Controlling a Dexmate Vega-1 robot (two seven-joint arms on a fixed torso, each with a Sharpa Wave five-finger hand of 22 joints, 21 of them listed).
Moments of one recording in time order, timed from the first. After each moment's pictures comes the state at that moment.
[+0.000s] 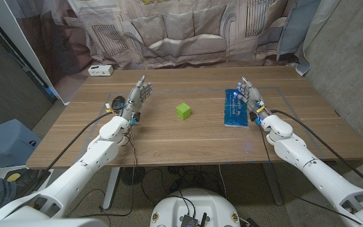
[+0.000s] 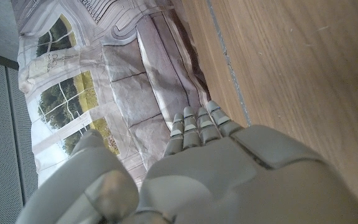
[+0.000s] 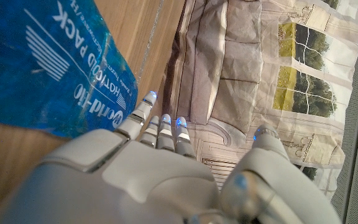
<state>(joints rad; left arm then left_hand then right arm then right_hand) 0.90 0.55 0.36 -1.38 -0.62 -0.30 0.01 0.25 0.01 0.19 0.03 0.19 0.20 0.11 0.19 0.17 0.22 0.09 0.21 0.32 0.14 0.08 0.20 0.18 0.05 0.04 0.41 0.17 -0.88 -0.54 -0.37 -1.36 0.64 0.27 0.02 0.25 0.00 0.23 -0.10 0.18 0.15 0.10 0.19 0.18 0.12 0.13 0.21 0.19 0.02 0.07 0.21 0.24 0.27 -0.01 0.29 0.17</state>
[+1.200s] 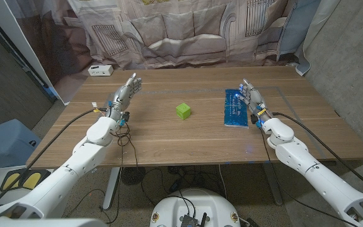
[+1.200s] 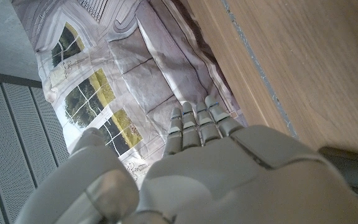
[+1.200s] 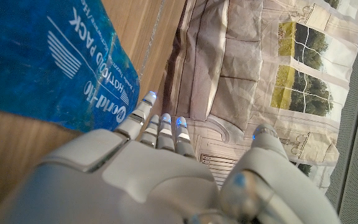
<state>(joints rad) 0.97 0.64 0.30 -1.44 -0.50 -0.39 0.09 0.26 0.01 0.19 0.02 0.19 0.28 0.10 0.20 0.17 0.27 0.08 0.22 0.28 0.21 0.07 0.21 0.18 0.12 0.06 0.39 0.17 -0.92 -0.55 -0.37 -1.40 0.62 0.29 -0.02 0.26 0.00 0.23 -0.10 0.18 0.16 0.09 0.20 0.18 0.13 0.14 0.21 0.19 0.02 0.07 0.21 0.23 0.28 -0.01 0.28 0.17</state>
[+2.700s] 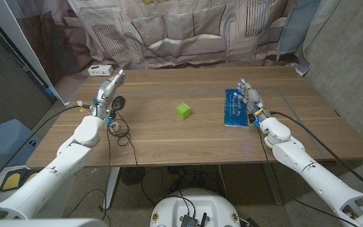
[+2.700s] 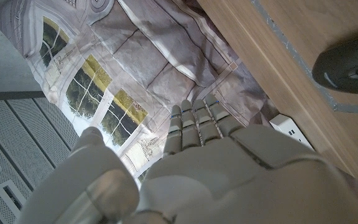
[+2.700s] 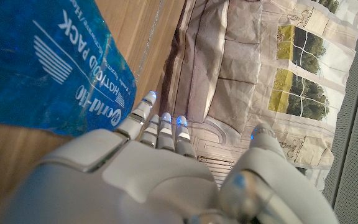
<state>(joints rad) 1.01 0.71 0.23 -1.45 -0.33 -0.44 0.24 0.27 0.01 0.19 0.01 0.19 0.30 0.10 0.20 0.18 0.30 0.08 0.22 0.26 0.24 0.07 0.21 0.18 0.14 0.07 0.38 0.17 -0.90 -0.54 -0.38 -1.38 0.58 0.30 -0.04 0.25 0.02 0.23 -0.10 0.18 0.18 0.09 0.20 0.18 0.15 0.13 0.21 0.19 0.03 0.06 0.21 0.23 0.28 -0.01 0.27 0.17</state>
